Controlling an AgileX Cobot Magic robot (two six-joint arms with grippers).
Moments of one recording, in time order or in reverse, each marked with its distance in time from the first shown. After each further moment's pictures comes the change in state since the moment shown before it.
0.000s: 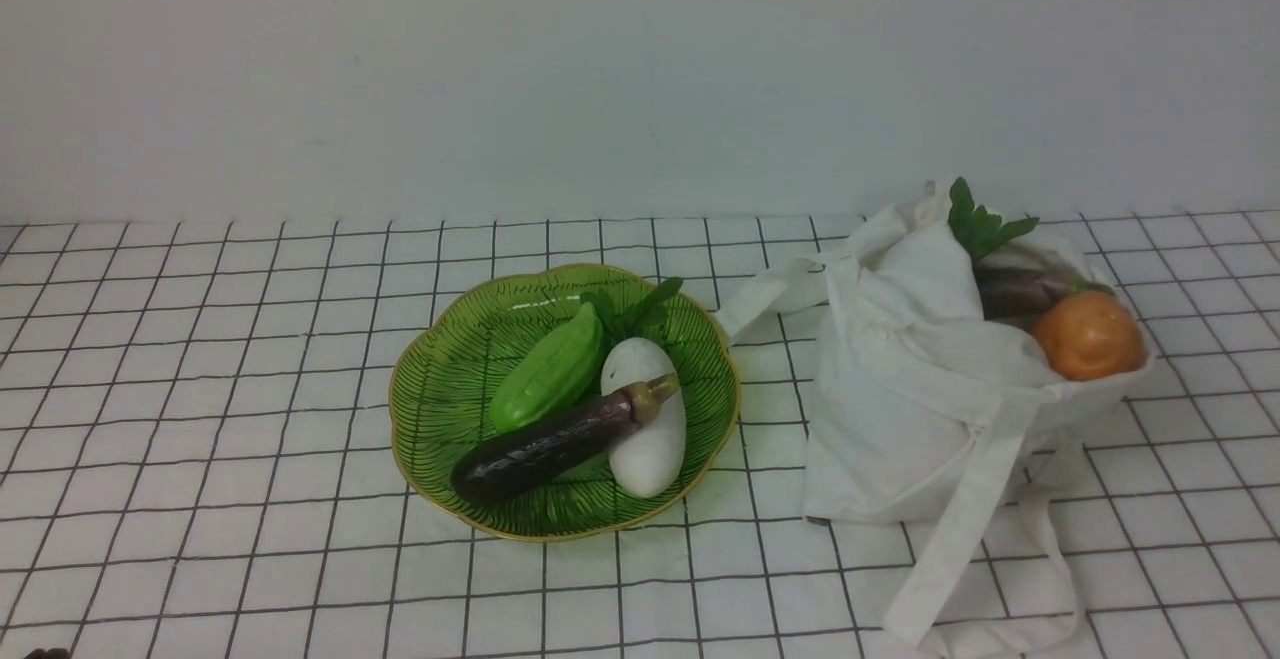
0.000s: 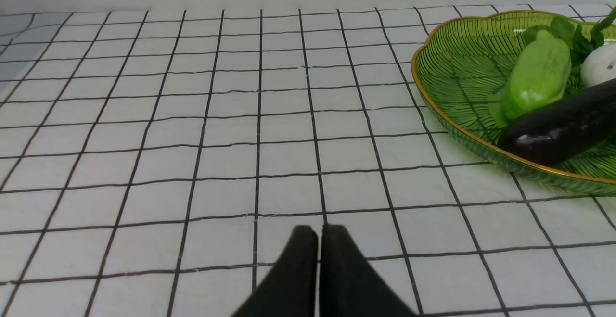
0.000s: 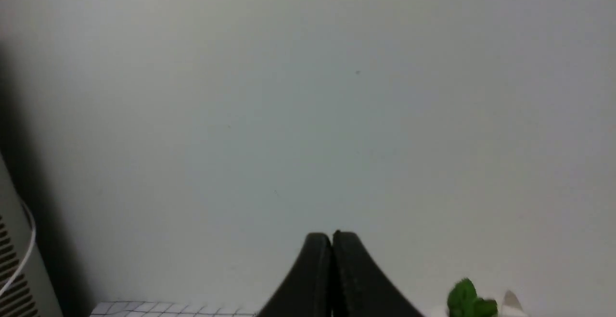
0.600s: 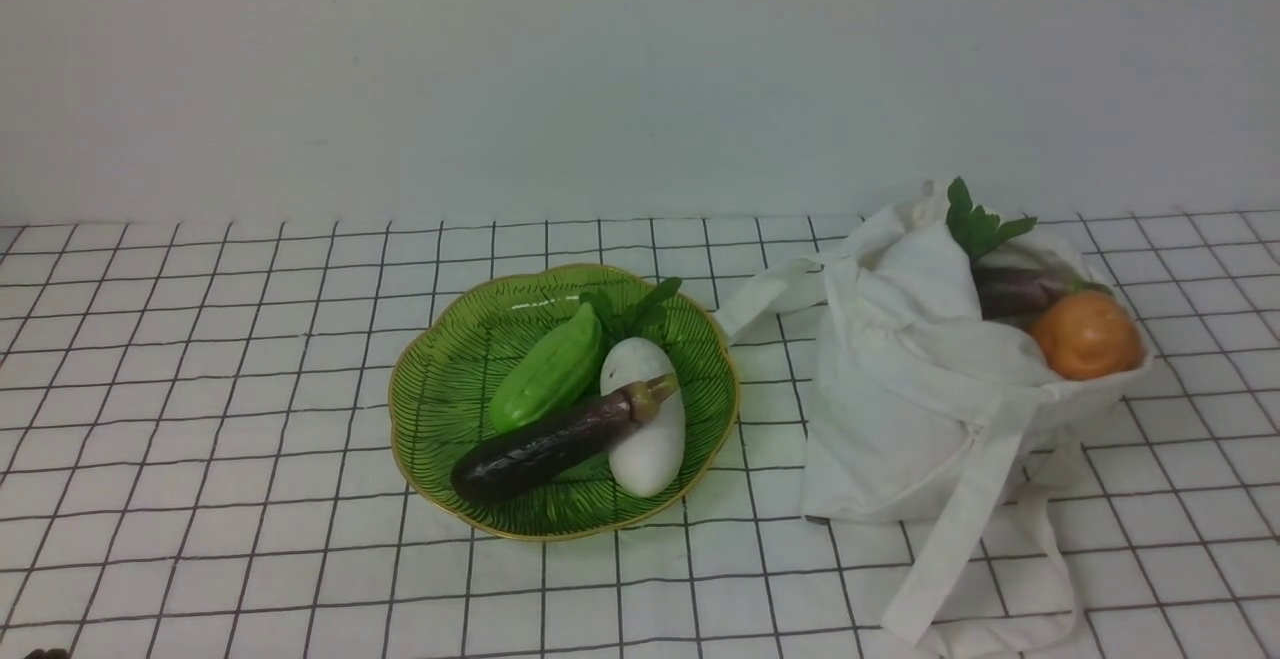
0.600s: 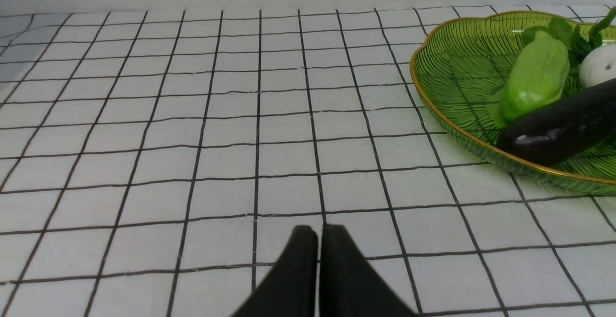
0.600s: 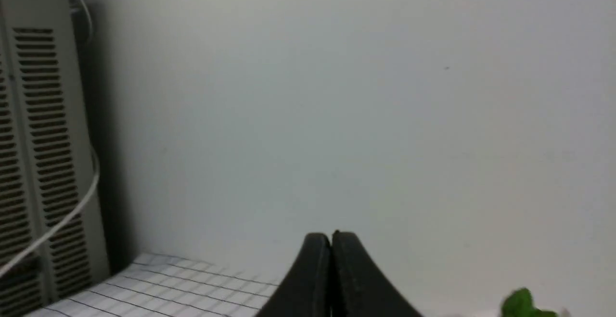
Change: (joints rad) right arm -0.048 0.000 0.078 0.531 -0.085 -0.604; left arm 0.000 0.000 0.000 0.000 0.000 -0.005
